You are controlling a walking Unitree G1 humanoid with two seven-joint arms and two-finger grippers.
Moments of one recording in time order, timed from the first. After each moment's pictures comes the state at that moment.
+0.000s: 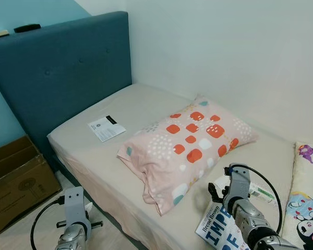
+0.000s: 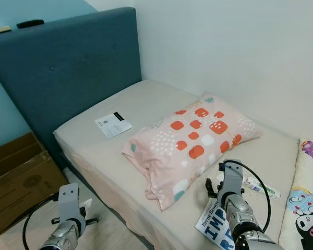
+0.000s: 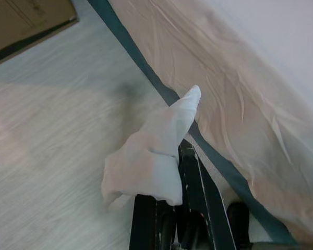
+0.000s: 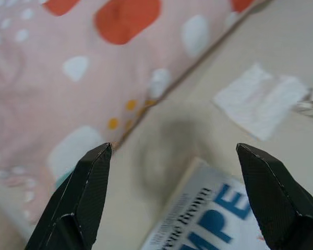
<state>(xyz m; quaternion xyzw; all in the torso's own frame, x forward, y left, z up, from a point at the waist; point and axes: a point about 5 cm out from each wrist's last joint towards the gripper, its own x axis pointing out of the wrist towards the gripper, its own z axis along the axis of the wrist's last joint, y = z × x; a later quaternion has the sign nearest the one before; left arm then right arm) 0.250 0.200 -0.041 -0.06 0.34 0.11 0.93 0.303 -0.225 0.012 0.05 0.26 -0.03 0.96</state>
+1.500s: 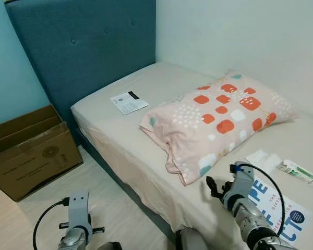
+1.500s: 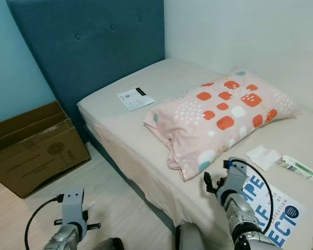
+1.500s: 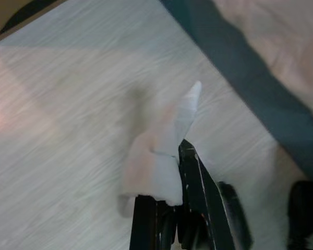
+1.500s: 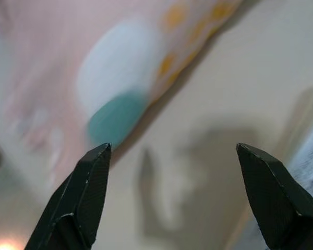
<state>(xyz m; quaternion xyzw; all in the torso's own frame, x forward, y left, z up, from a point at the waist) 0.247 0.196 -0.042 -0.03 0.33 0.07 0.94 0.310 -0.263 0.040 0.14 0.16 -0.08 0.97</state>
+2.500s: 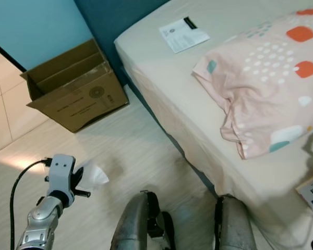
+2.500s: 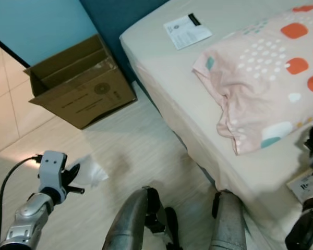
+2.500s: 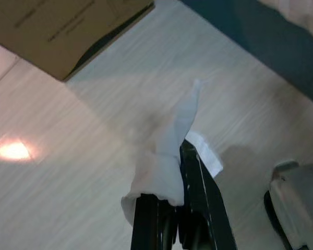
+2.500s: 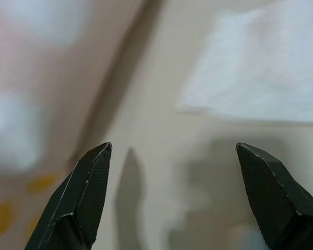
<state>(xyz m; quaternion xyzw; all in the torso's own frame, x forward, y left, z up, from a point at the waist) 0.274 0.237 0.060 0.05 0.11 -0.08 0.99 0.268 -0.431 0.165 0.25 -0.16 -0.33 0.89</state>
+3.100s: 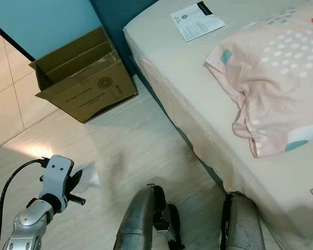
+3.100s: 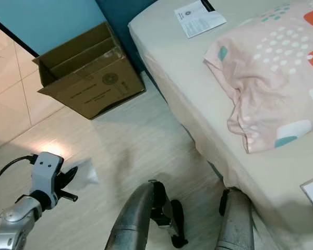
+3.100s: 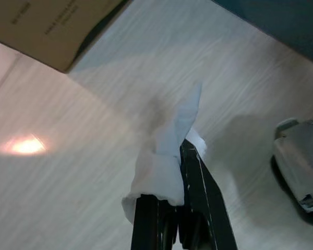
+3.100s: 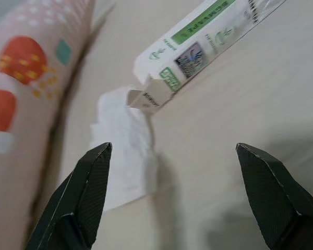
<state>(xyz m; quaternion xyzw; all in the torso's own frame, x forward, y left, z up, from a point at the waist) 0.254 0.246 0.081 0.10 0.12 -0.12 0.98 0.193 -0.481 0.158 0.42 -0.33 -0.40 0.75</state>
